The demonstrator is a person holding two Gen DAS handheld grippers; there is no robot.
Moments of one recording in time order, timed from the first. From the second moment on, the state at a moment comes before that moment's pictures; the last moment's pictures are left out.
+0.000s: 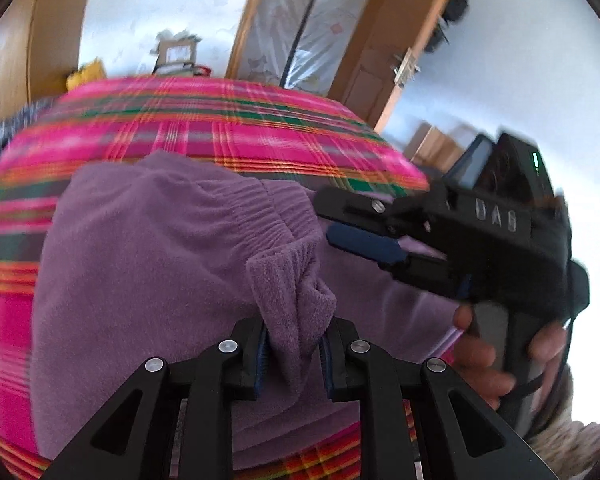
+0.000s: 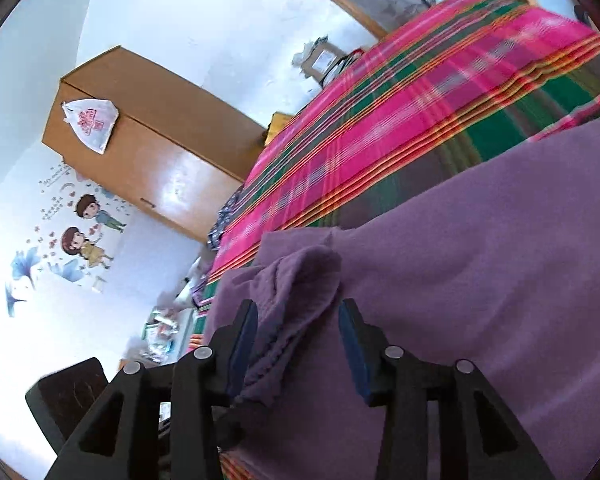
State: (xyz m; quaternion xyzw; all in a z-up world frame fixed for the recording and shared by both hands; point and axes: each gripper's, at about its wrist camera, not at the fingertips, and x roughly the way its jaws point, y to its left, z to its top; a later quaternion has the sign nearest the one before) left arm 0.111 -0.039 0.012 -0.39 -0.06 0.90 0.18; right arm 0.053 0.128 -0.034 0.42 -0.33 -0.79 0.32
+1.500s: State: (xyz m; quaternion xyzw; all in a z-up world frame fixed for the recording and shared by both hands) left arm 0.119 -0.116 0.061 -0.36 -0.10 0.90 0.24; right arm 0.029 0.112 -0.019 0.44 -0.25 -0.79 0.34
